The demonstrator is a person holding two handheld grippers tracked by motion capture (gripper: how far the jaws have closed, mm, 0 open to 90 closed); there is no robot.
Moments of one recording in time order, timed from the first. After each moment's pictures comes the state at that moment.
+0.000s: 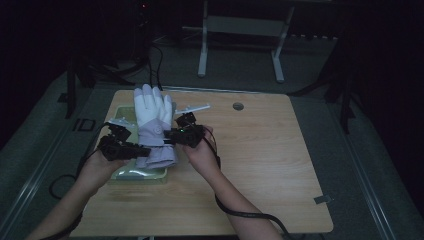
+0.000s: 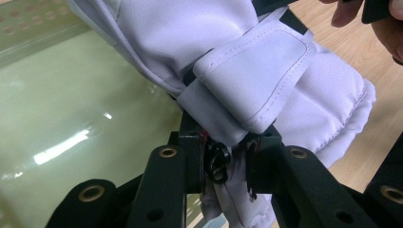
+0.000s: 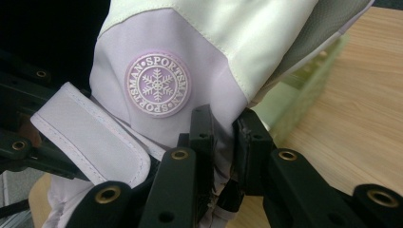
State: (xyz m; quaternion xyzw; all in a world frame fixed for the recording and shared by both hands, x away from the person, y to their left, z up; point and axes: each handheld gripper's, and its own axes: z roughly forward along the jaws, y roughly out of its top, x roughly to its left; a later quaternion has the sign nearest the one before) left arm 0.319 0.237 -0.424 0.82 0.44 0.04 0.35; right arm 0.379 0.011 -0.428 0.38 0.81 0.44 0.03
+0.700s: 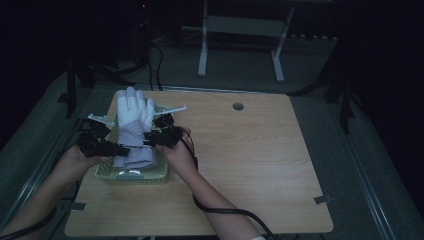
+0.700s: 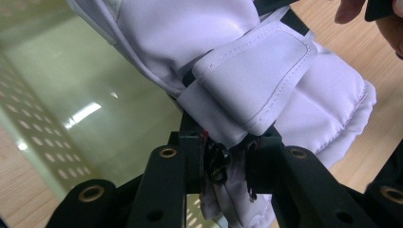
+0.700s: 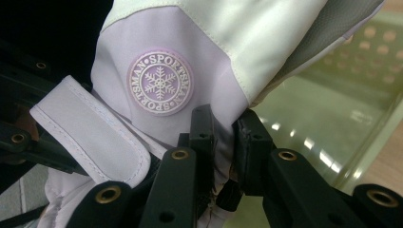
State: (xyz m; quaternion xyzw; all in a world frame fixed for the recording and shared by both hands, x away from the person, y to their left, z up) left arm 0.336 0.288 -0.441 0.84 0.45 0.01 0.30; right arm 0.387 0.067 -0.454 0.39 0.81 0.44 0.00
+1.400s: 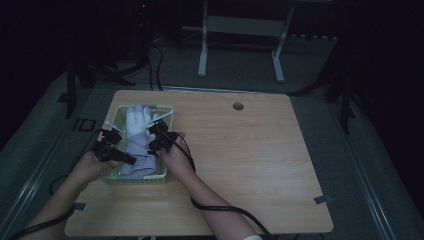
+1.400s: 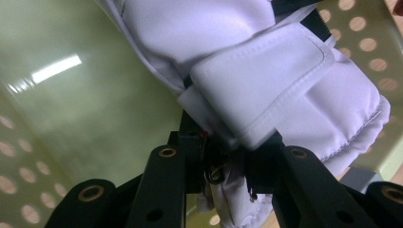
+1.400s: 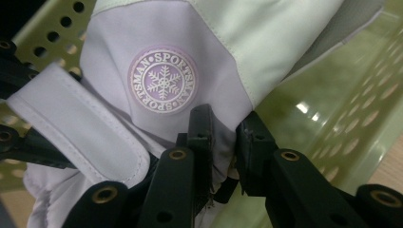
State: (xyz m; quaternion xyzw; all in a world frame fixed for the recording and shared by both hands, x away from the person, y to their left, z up) left arm 0.364 0.283 -0.504 0.83 0.50 -0.05 0.25; right arm 0.403 0.092 -0.497 0.41 0.86 0.29 0.03
